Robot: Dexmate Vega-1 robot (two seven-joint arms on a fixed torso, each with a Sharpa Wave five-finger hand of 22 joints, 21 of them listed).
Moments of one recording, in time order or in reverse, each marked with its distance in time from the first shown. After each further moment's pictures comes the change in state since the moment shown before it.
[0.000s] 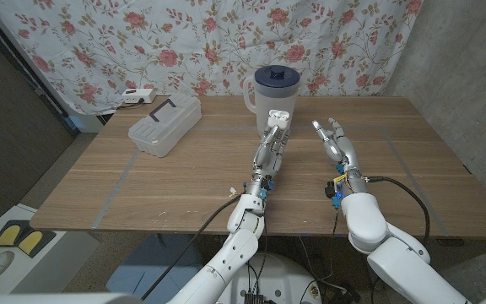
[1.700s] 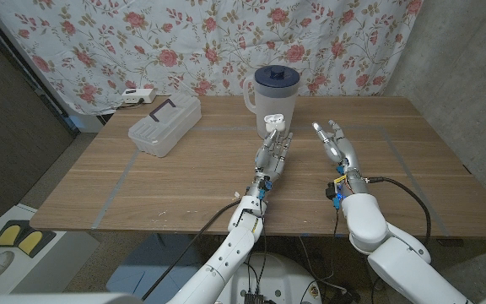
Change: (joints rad) left arm 0.008 -0.012 -0.037 0.006 -0.176 0.145 -0.059; left_hand 0.023 -0.017 0.015 -0.033 -0.011 0.024 -0.011 0.218 0.028 0.004 0.004 0.004 0.000 0.273 -0.016 0.078 0.058 0.004 -0.004 0.007 0.005; right arm 0.001 -0.003 0.000 0.002 -0.004 -0.024 0.002; right_hand -0.020 0.004 0.005 -0.011 0.000 0.000 0.000 0.000 0.000 0.005 -0.005 -0.015 0.000 0.000 0.000 0.000 -0.005 0.000 0.000 0.000 0.000
